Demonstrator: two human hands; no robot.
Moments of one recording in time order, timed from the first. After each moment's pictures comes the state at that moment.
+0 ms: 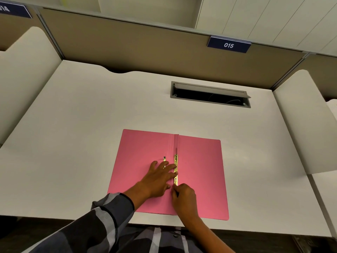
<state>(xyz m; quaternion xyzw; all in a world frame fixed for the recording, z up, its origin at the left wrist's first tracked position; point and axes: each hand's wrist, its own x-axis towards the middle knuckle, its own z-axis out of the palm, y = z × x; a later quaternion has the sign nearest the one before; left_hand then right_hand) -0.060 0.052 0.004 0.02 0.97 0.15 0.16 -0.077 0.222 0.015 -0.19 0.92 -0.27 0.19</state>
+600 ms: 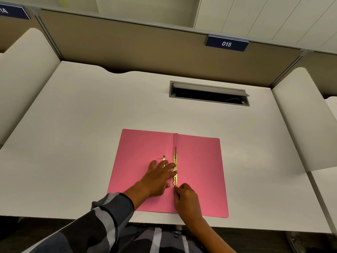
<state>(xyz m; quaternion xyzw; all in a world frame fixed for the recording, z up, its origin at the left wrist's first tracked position) -0.057 0.053 -0.001 0.02 0.98 0.15 0.14 -0.073 0.241 0.021 -0.28 0.91 -0.24 0.17</state>
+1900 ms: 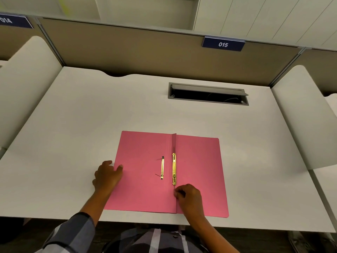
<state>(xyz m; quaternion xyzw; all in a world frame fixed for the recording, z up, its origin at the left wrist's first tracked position) 0.019 -0.045 0.041 -0.57 0.73 0.37 0.05 -0.085 0.252 0.000 -0.17 0.92 -0.29 0.21</state>
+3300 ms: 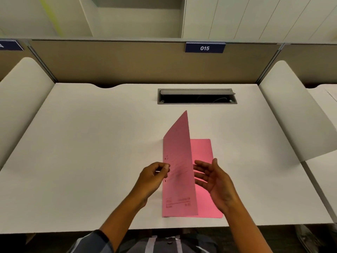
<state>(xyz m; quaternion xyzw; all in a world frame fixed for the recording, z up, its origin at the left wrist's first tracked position) -0.056 0.105 0.145 -0.35 0.71 0.61 0.06 -0.169 0.317 0.123 0.06 0.55 -0.74 0.37</state>
